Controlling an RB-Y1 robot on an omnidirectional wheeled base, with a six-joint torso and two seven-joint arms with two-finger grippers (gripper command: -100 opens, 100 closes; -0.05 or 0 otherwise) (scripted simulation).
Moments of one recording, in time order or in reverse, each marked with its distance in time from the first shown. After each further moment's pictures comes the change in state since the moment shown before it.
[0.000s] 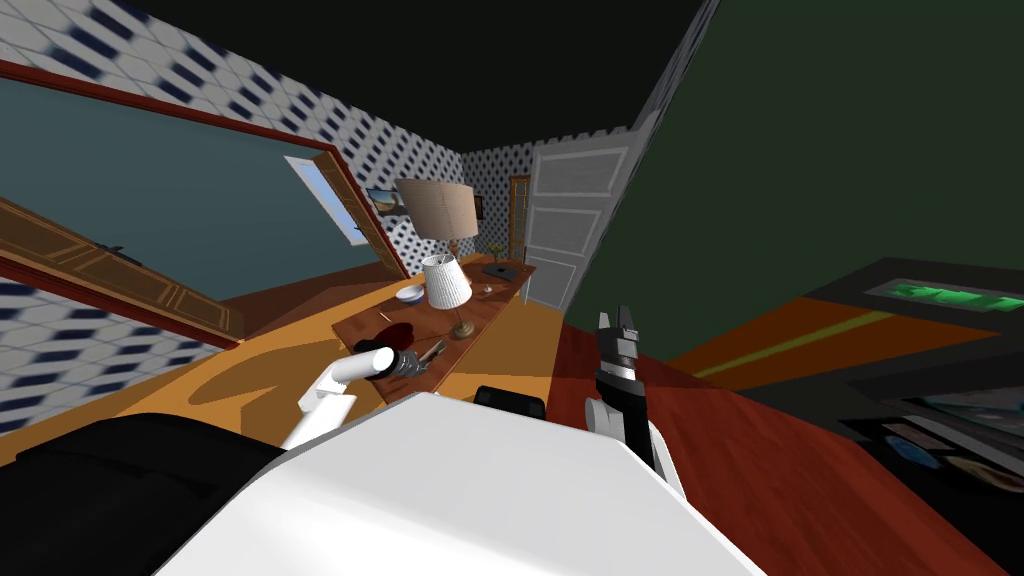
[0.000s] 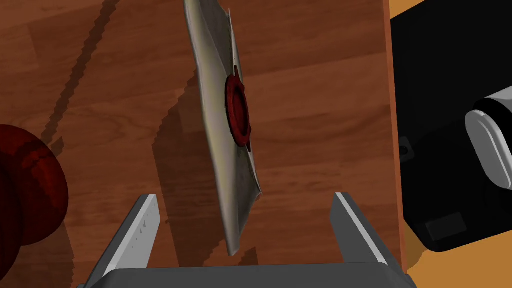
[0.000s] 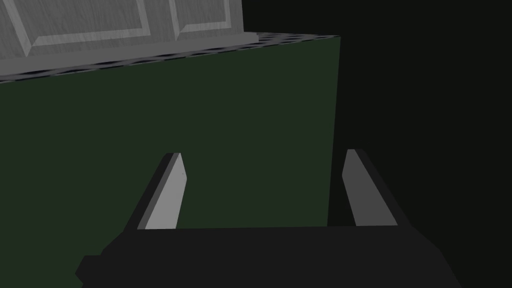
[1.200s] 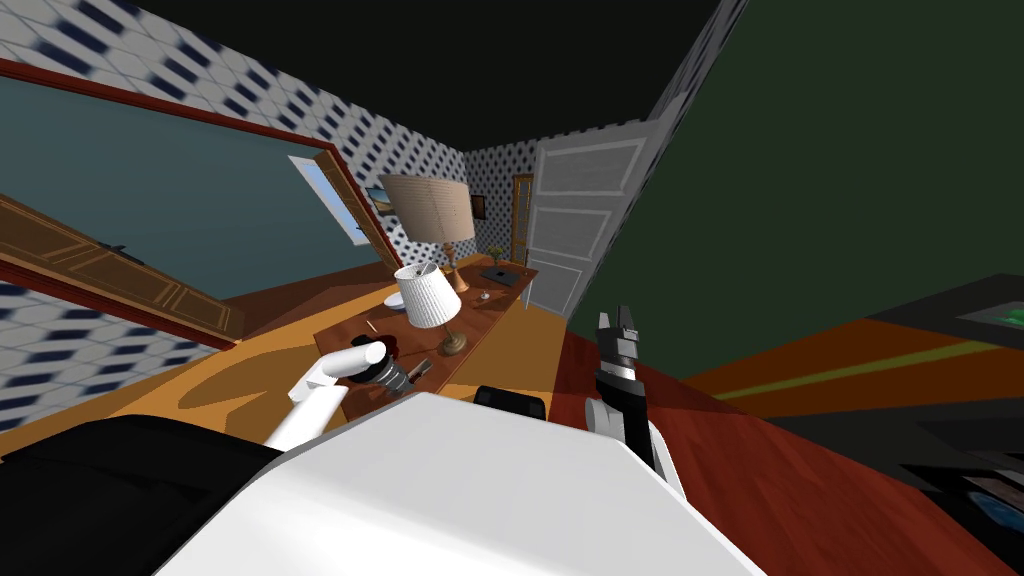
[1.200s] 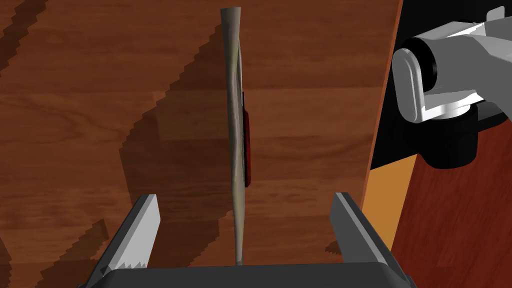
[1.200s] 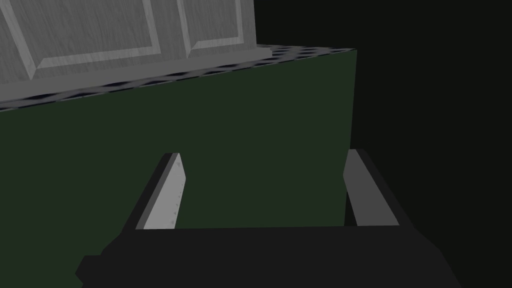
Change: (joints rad) left arm -0.050 0.091 0.036 0.115 0.020 0.307 0.116; right arm 0.000 0.000 0.000 0.000 0.000 0.000 0.000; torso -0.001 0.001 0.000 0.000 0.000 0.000
